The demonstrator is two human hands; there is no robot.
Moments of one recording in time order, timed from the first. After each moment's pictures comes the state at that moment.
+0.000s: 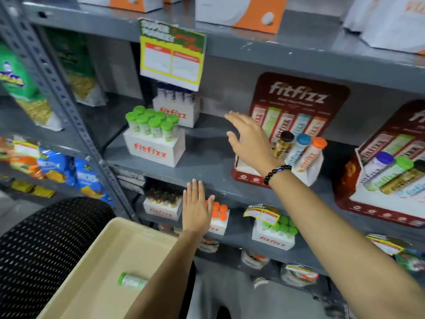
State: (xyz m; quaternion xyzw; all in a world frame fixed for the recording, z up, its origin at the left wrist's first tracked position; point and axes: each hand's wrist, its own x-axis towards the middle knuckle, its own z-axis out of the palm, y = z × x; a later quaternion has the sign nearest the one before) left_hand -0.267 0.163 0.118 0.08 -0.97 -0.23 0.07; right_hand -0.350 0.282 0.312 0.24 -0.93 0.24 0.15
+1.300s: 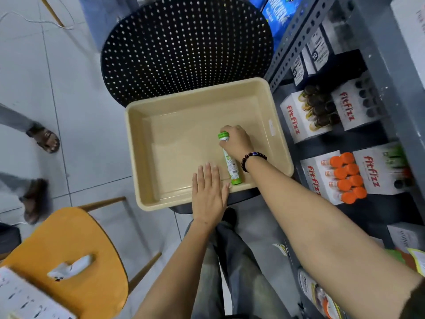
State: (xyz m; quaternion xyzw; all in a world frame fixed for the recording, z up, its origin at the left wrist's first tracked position) left_hand -0.052 0.143 -0.055 0.56 -0.81 -0.17 -0.05; right_hand -0.190 0.042 -0.032 0.48 -0.79 0.12 -0.37
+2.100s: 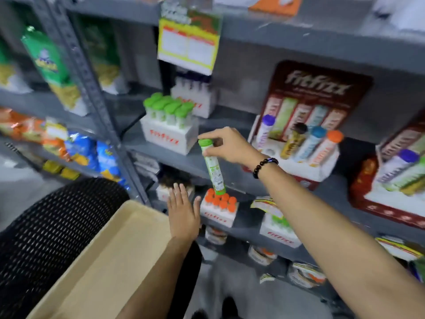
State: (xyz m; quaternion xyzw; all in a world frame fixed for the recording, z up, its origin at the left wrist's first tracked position) left_hand -0.214 0.141 0.108 0.19 -0.95 -0.23 0.09; right_hand -0.335 0.250 0.291 0.31 -0.87 0.38 -0.11
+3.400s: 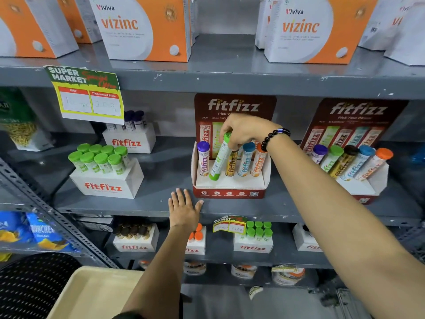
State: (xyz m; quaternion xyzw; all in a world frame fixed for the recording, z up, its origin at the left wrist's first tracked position) left_hand -0.337 0.218 0.134 0.04 -0.99 -0.06 -0.08; right_hand -0.387 0.382 0.395 0.14 -0.97 0.12 -0.13
